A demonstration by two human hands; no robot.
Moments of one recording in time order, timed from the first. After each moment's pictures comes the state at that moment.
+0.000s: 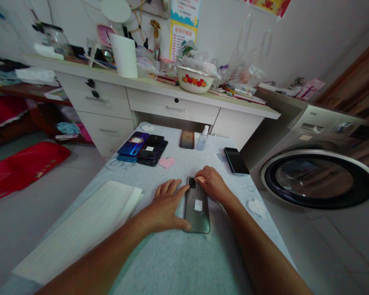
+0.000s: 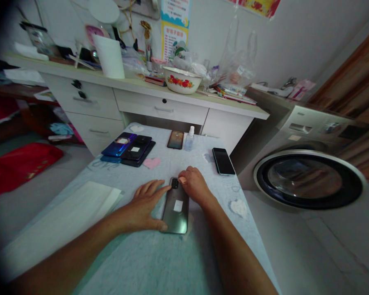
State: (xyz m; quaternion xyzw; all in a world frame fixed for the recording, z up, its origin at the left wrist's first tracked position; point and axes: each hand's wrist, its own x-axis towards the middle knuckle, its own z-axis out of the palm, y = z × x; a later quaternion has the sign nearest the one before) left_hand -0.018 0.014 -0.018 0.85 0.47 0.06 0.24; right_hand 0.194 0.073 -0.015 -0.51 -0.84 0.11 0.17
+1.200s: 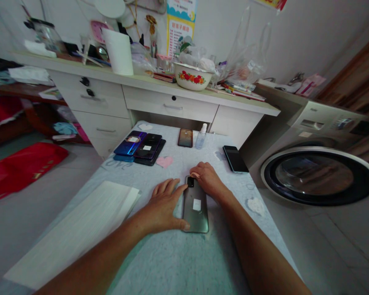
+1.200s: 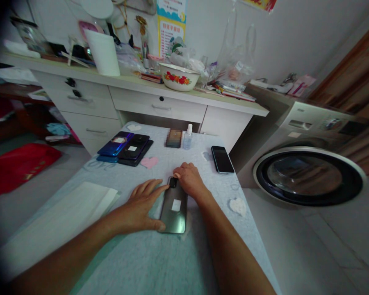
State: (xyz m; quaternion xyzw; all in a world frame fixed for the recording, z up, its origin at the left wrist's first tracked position) left_hand -0.019 0.014 -0.021 0.85 0.48 0.05 0.22; right_hand 0.187 0.087 -0.020 -0.49 -0.86 0.07 0.13
